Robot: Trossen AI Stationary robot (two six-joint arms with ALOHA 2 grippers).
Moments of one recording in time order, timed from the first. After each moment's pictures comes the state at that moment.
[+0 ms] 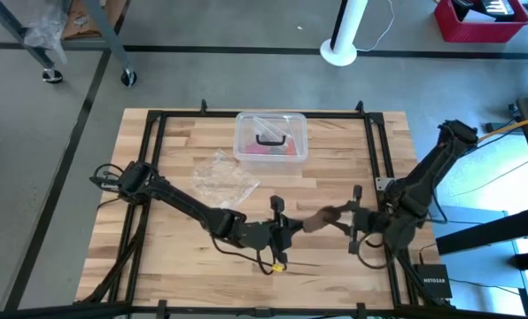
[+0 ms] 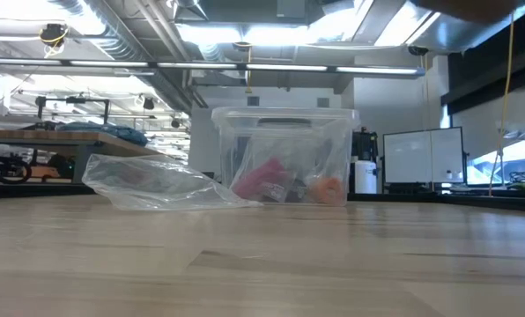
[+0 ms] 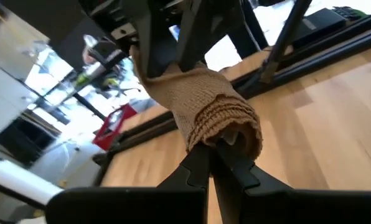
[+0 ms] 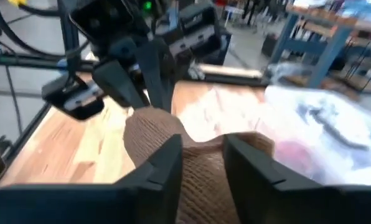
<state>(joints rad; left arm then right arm) -0.40 1.98 1.48 0.25 -0.69 0.42 0.89 1.00 0.64 -0.05 1.01 0.23</state>
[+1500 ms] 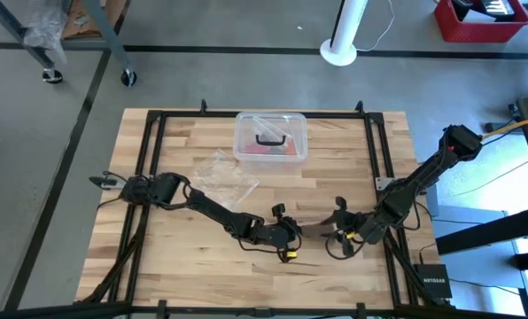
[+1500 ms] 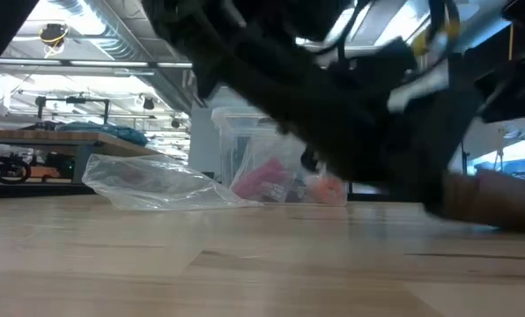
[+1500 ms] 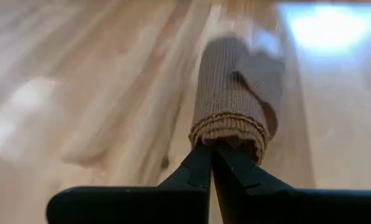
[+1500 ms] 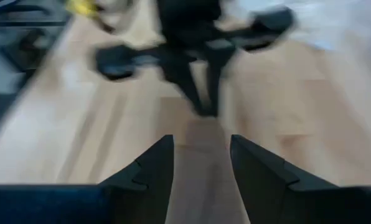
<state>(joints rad) -0.31 2.29 1.48 0.27 -0.52 -0.24 0.76 1.08 0.37 0.05 0.54 0.49</state>
